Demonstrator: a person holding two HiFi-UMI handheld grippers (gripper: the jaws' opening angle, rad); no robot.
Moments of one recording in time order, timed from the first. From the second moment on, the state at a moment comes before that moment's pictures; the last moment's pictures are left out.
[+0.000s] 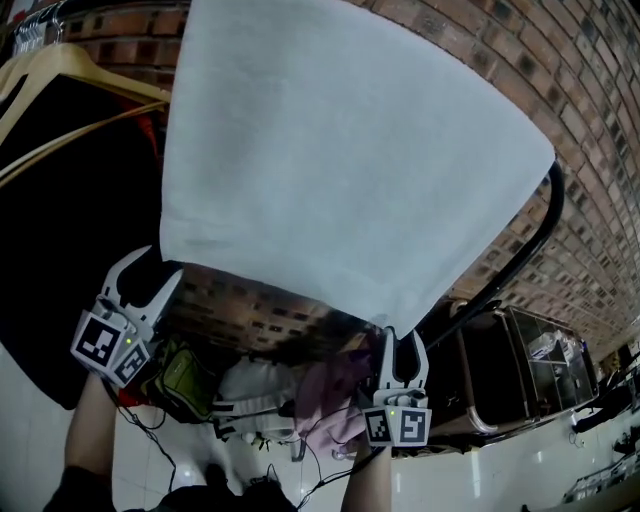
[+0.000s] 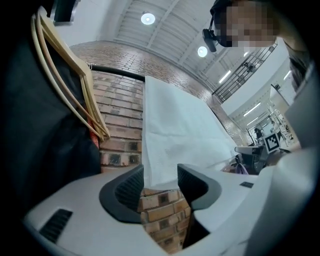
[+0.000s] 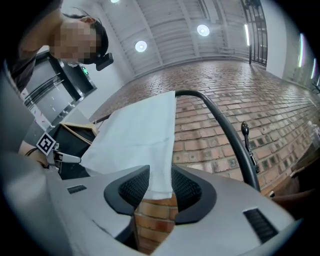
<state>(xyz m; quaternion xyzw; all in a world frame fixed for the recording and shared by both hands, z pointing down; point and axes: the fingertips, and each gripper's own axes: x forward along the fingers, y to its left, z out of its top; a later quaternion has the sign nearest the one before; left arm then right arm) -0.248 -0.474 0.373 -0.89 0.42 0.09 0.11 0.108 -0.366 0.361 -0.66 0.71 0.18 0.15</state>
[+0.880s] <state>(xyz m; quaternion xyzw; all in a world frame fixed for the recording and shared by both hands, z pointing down) -0.161 -0.262 0.454 -0.89 0.46 0.07 0.03 0.076 -0.191 0.418 -0.63 0.75 0.11 0.16</state>
